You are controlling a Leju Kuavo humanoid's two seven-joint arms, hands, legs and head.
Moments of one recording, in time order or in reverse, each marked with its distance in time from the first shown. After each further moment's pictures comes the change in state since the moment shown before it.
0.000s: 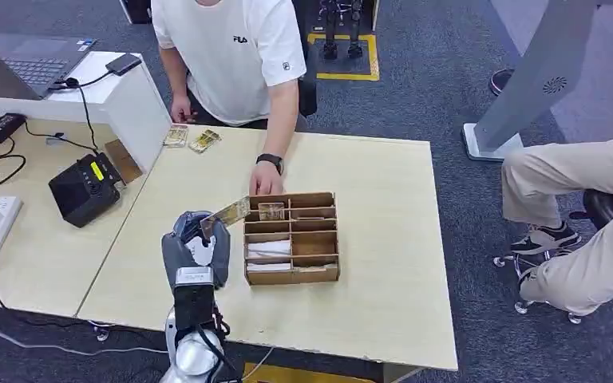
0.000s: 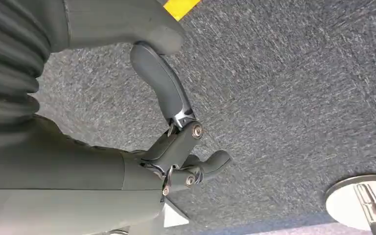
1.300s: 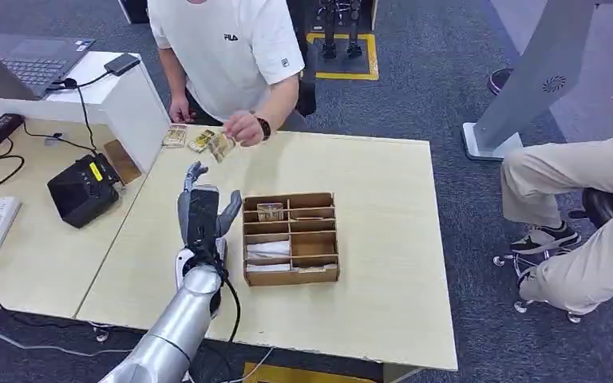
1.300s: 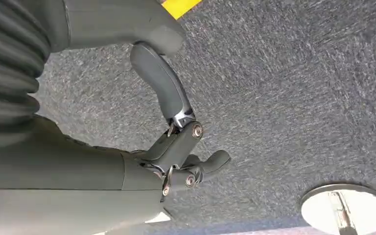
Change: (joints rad) left arm -0.374 0.054 0.111 0.542 0.156 -0.030 0.143; right arm -0.015 -0.002 0.000 0.016 0.076 0.000 0.004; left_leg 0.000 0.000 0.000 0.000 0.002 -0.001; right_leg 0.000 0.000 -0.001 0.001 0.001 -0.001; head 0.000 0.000
